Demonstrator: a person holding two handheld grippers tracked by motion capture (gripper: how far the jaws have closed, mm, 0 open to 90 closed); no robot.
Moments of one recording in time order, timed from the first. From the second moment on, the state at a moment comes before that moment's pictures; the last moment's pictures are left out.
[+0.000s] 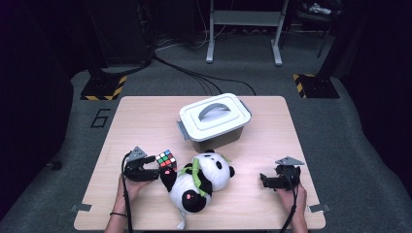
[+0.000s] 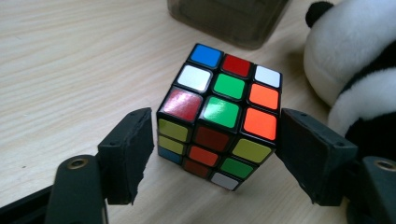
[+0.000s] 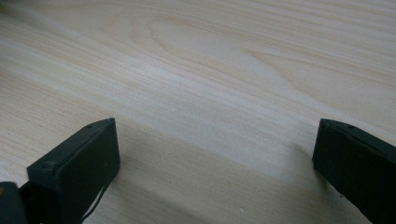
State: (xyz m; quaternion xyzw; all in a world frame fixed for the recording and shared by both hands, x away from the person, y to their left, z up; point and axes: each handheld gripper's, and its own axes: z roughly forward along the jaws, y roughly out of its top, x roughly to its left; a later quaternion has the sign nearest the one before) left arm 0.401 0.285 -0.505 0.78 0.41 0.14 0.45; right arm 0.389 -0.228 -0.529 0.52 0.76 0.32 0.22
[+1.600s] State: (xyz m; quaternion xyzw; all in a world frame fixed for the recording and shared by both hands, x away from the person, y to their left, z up) left arm 0.453 0.250 -0.477 0.81 0.41 0.11 0.40; right arm 0.389 -0.228 -0.529 0.52 0.76 0.32 0.22
